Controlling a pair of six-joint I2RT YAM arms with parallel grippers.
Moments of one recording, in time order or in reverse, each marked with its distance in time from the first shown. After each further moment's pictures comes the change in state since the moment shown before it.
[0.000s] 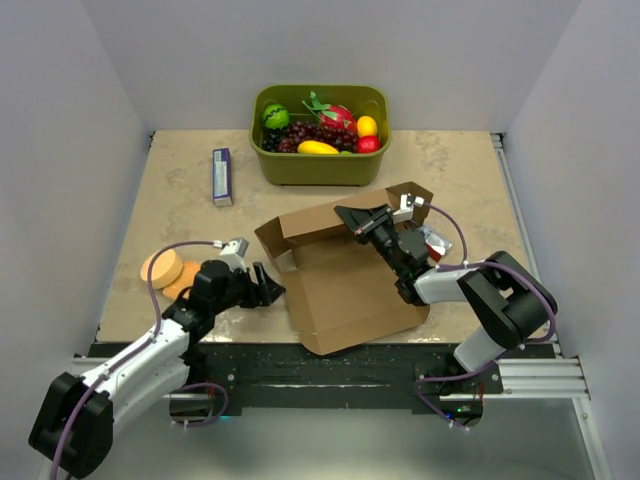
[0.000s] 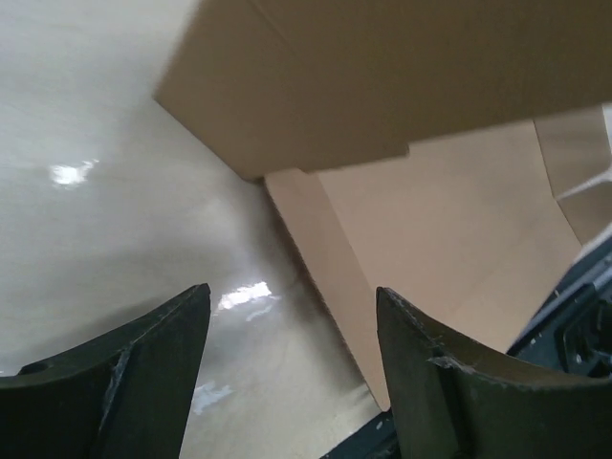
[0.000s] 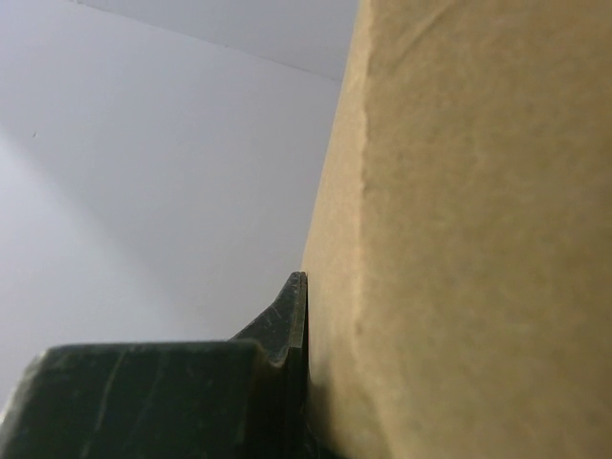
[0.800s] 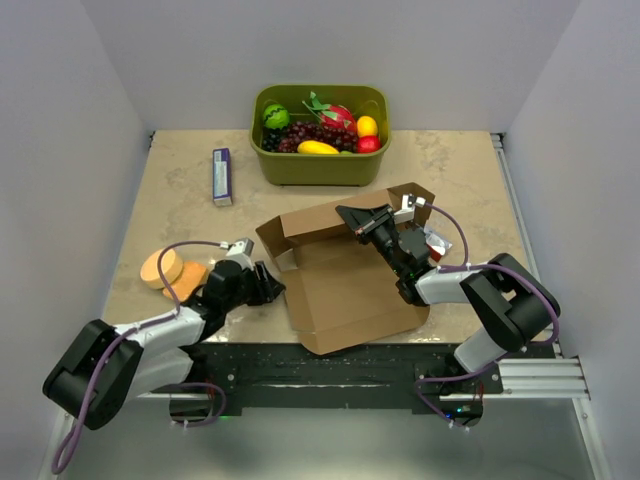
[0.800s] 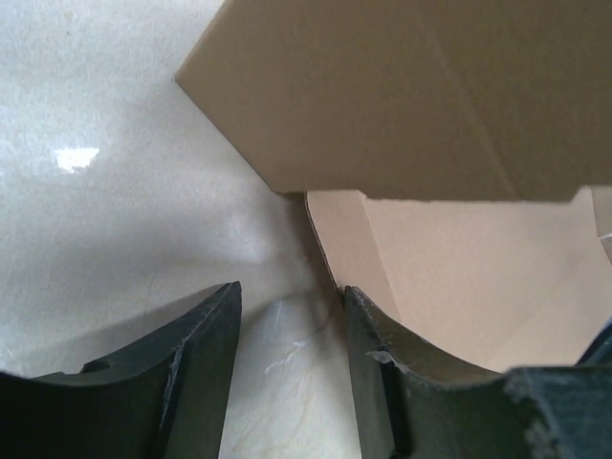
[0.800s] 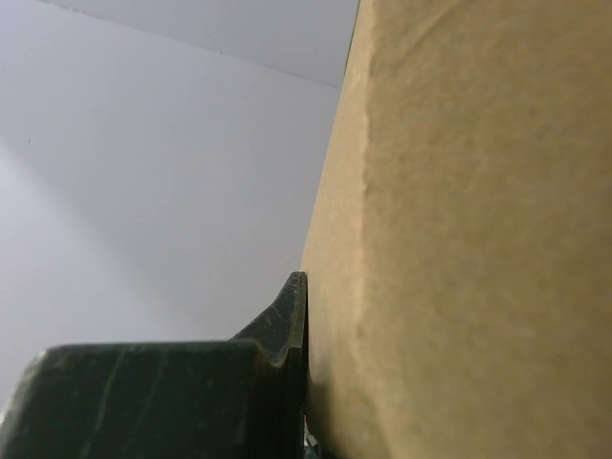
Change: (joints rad) left arm -0.075 0.317 -0.067 0.360 -0.100 -0.083; right arm 0.000 -0.025 -0.003 -0.036 0.018 -0.003
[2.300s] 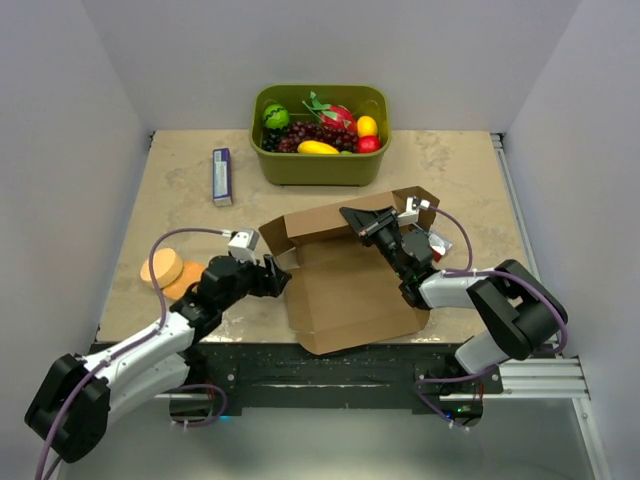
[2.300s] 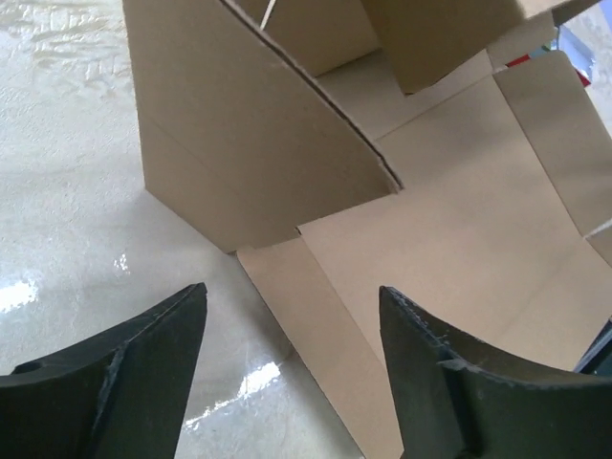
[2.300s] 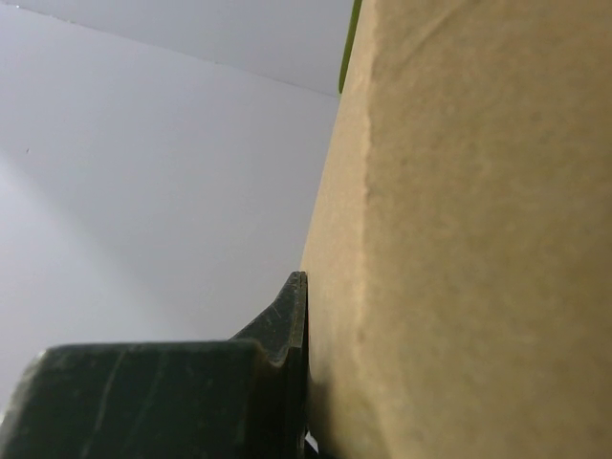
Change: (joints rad) left arm -0.061 -0.222 0.096 -0.150 -0.074 0.212; right arm 0.000 -0.052 -0.031 -0.032 0.026 -0.002
